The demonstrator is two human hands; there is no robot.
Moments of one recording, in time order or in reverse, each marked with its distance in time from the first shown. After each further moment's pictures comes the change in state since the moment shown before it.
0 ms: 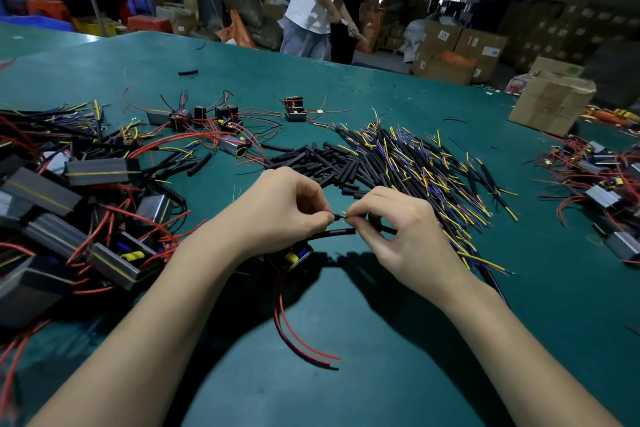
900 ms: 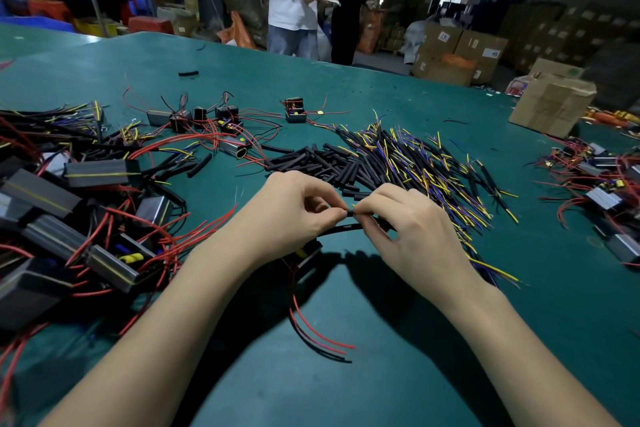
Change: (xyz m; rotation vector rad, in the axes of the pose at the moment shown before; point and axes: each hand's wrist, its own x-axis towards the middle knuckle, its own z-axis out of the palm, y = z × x) left_hand 0.001 0.006 0.009 -0.025 0.072 0.055; right_hand 0.000 -0.007 -0.008 -0.330 0.046 -0.016
